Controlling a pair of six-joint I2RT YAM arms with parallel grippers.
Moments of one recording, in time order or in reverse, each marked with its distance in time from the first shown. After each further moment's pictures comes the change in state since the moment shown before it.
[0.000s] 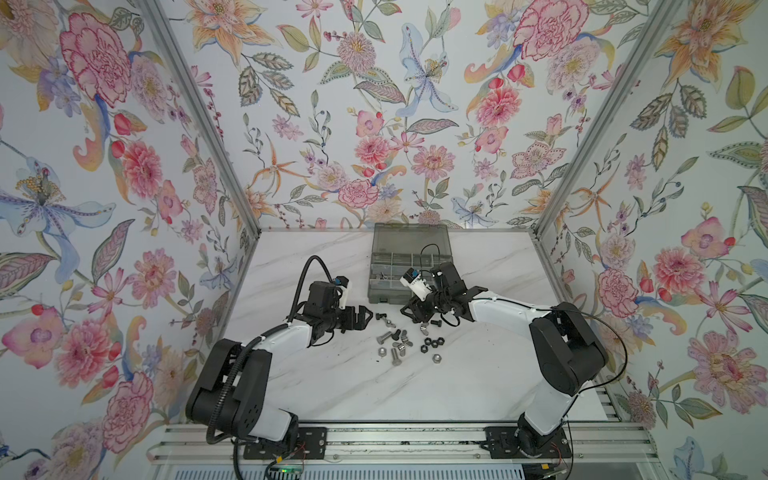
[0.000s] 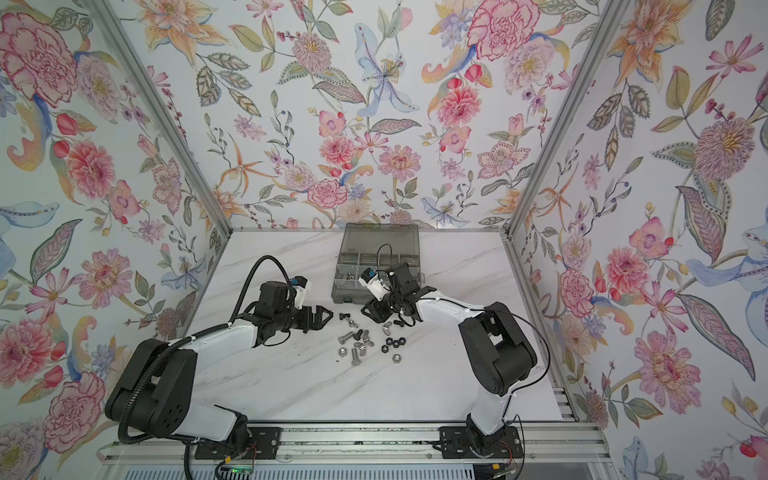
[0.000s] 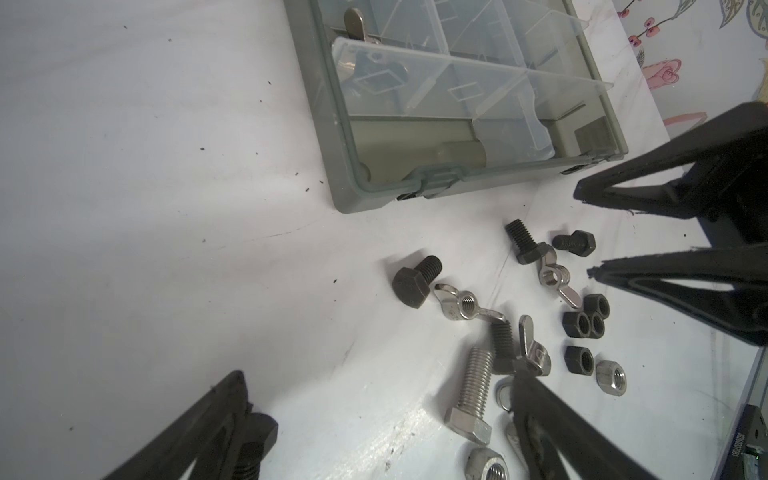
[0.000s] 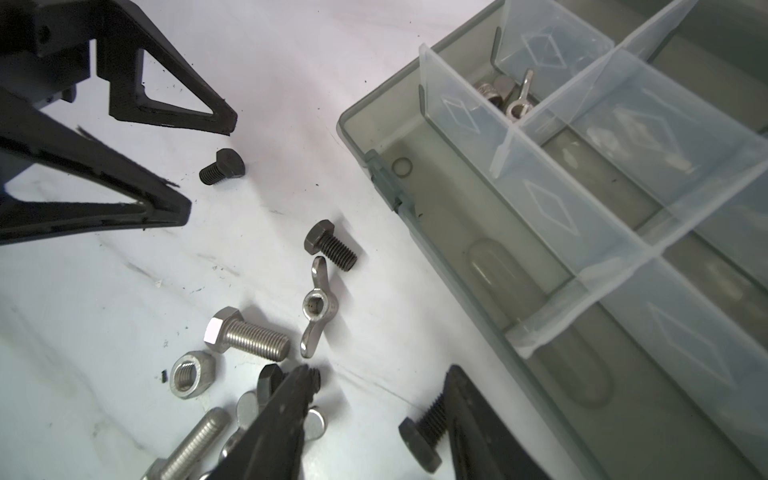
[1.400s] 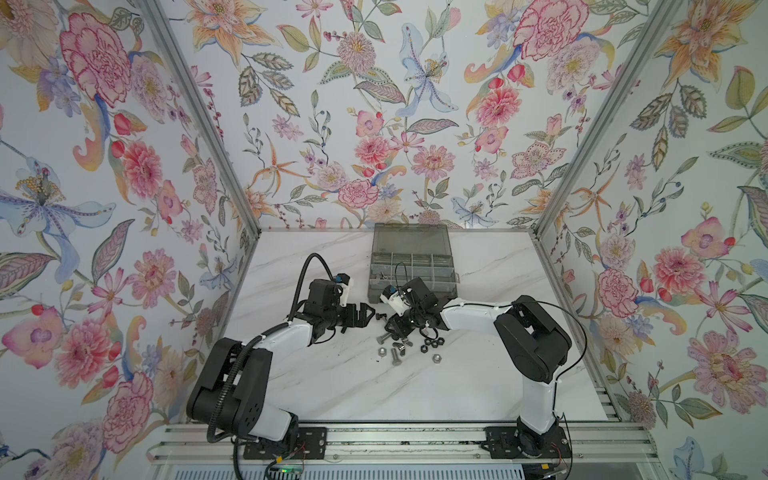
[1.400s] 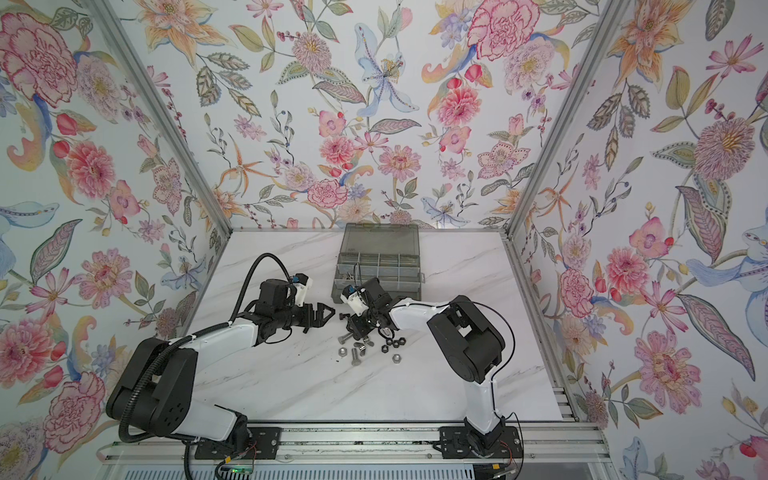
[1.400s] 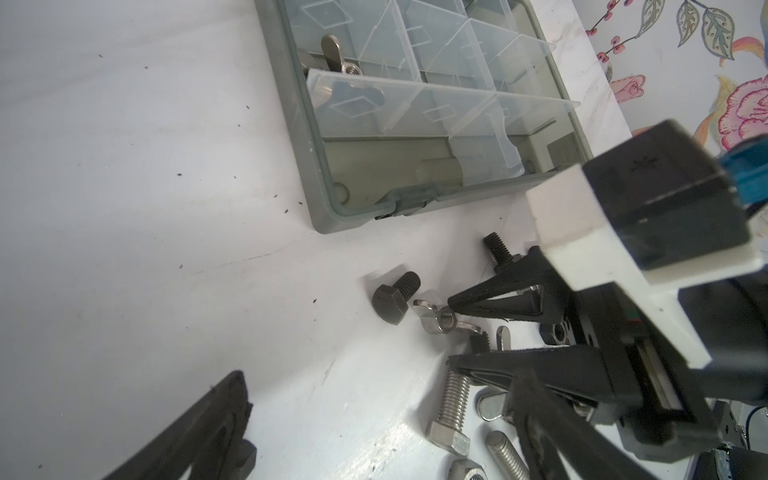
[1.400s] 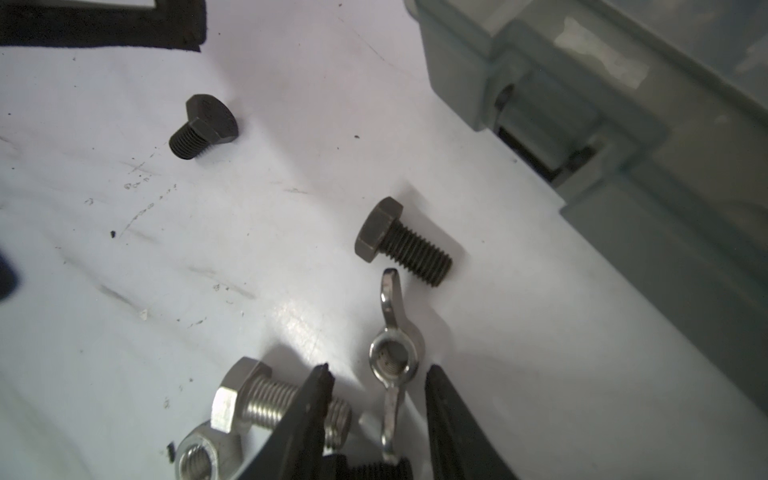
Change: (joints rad) left arm -0.002 0.002 0.012 0.030 0.034 -0.010; right arm 0.167 0.179 0.083 -0.006 0.116 0.195
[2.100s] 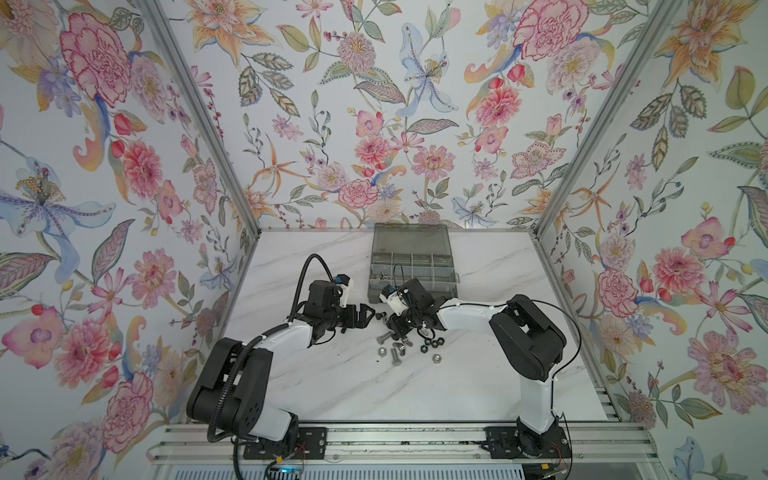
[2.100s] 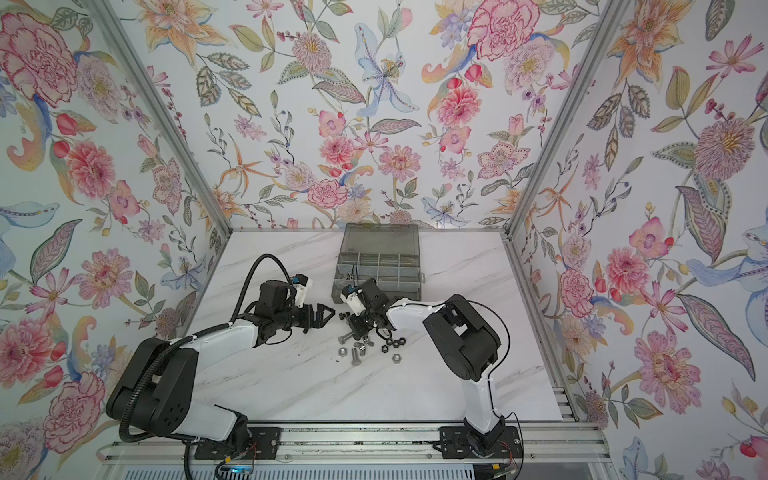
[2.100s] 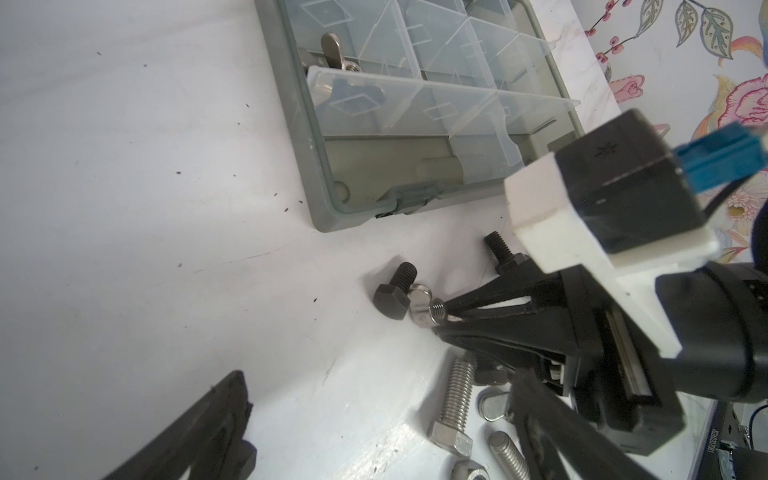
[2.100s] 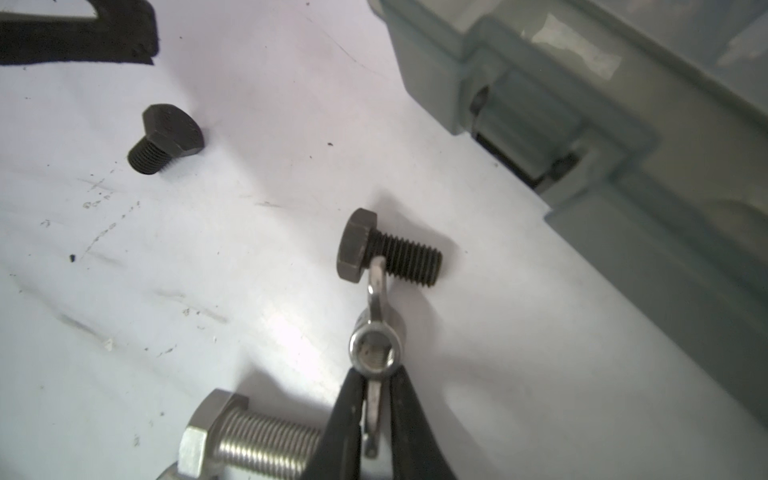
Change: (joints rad) left arm 0.000 0.000 -0.015 0.022 0.000 0.000; right arm 0.005 0.031 0.018 0.004 0.050 0.035
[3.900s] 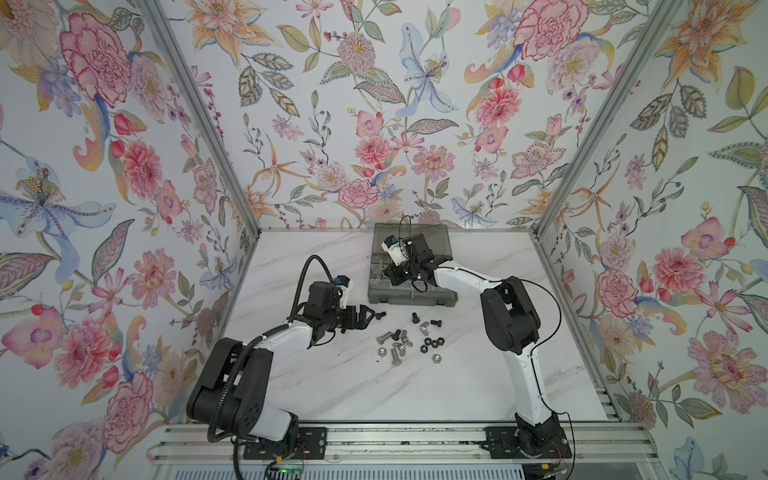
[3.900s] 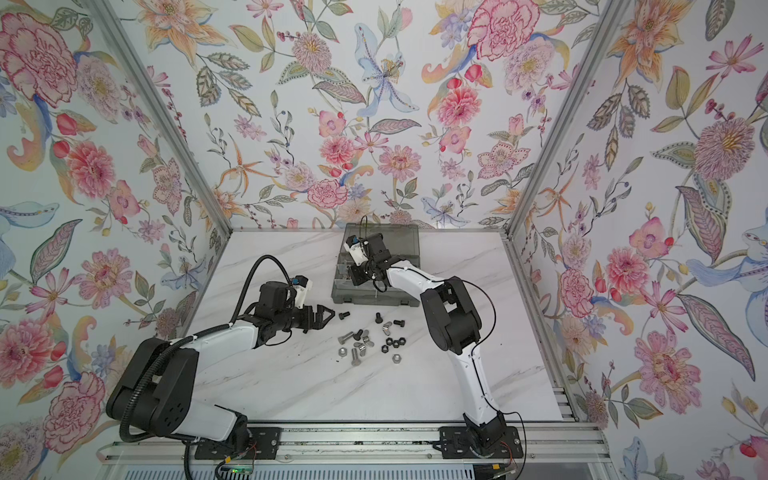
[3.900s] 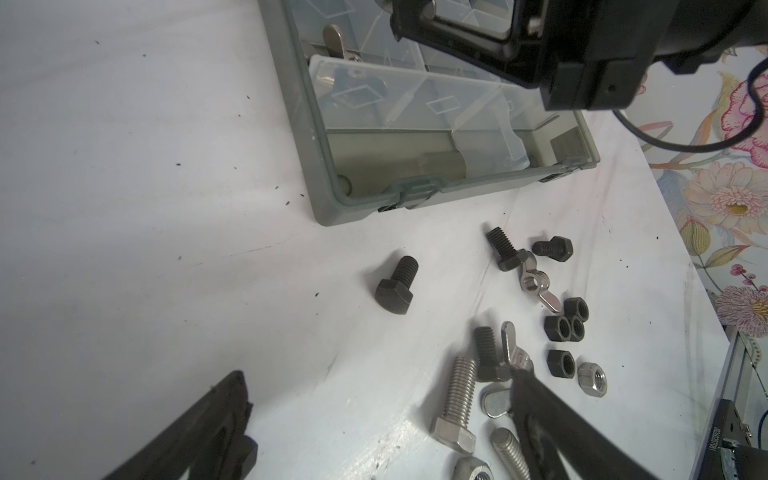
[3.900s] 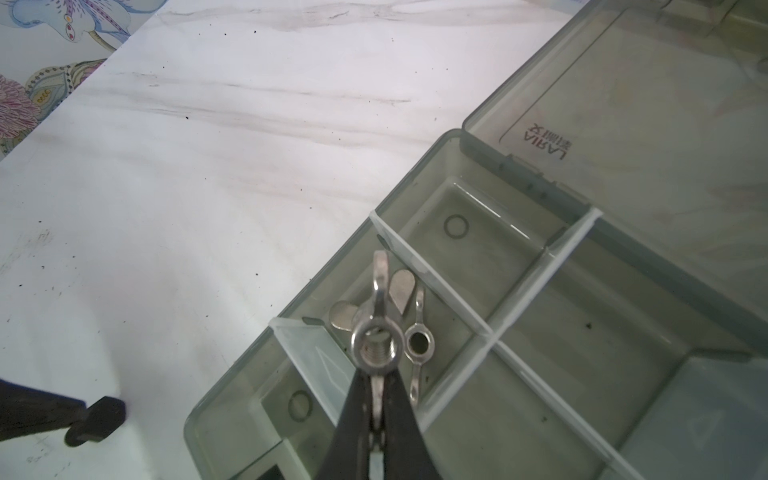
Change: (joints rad) left arm 0.003 0.000 -0.012 0.006 0.000 0.000; right arm -0.174 0.269 0.578 -0.108 -0.051 -0.055
